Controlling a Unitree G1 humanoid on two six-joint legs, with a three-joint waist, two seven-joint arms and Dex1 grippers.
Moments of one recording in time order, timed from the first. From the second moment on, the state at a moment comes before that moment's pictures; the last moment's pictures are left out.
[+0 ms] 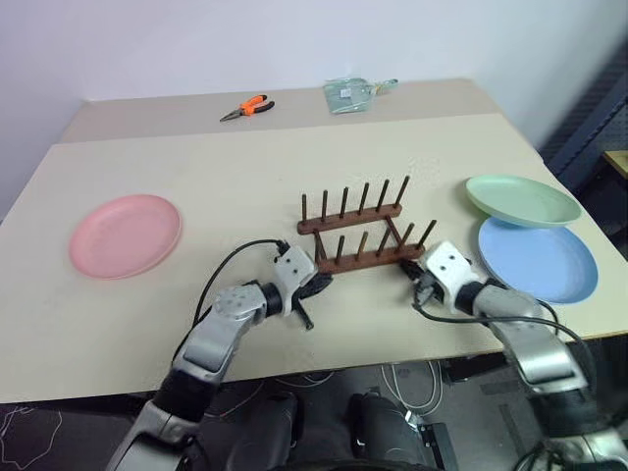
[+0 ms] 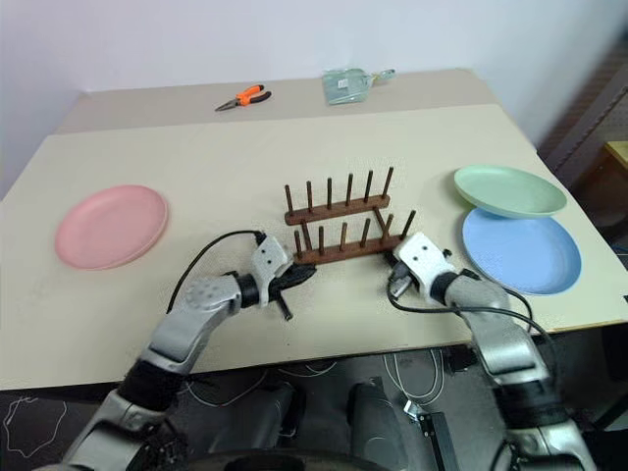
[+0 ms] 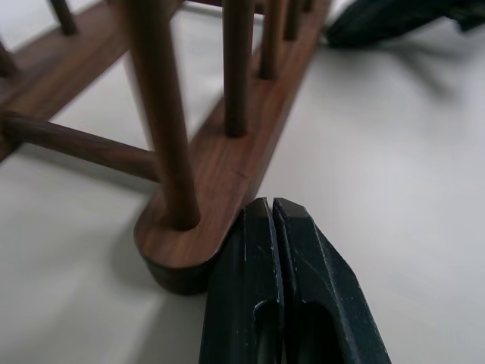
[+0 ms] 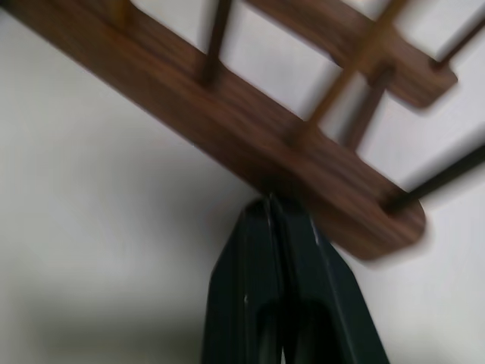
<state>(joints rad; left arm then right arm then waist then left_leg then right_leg) -0.31 0.26 -0.30 0.02 -0.06 0.35 -0.60 -0.20 -0.55 0.07 -0.03 0.01 0.28 0.58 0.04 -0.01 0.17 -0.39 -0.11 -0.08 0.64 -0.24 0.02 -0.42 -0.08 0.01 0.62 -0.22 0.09</state>
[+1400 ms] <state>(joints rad) -0.43 0.13 0.97 -0.12 -0.58 0.80 0.44 -0.36 -0.49 0.23 -0.11 0.06 0.25 0.78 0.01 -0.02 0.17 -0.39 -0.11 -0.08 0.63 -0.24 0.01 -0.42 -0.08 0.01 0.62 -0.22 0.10</state>
